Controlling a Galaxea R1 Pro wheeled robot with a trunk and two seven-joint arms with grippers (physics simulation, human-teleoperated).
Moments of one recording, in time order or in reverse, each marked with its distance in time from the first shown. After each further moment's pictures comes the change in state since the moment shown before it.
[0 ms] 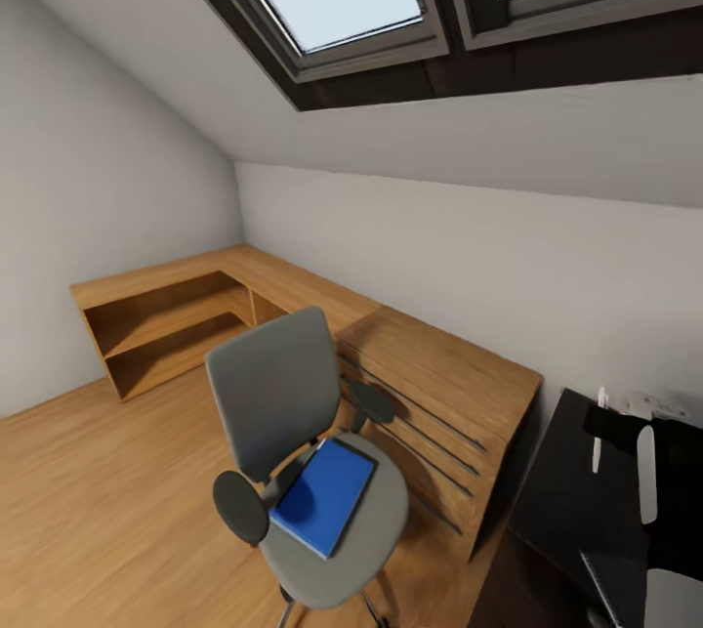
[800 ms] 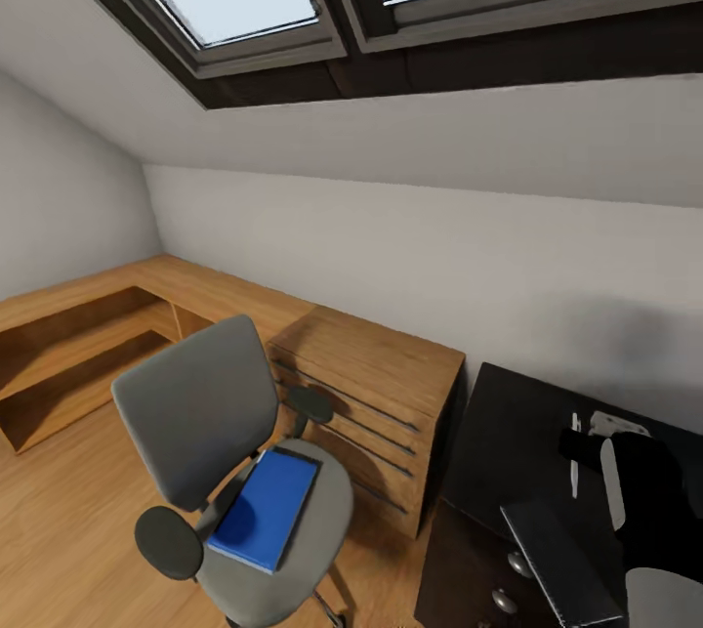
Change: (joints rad) left arm 0.000 -0.019 0.002 0.053 0.007 -0.251 0.001; right arm -0.002 0.002 0.066 0.212 0.003 -0.066 -0.050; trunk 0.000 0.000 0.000
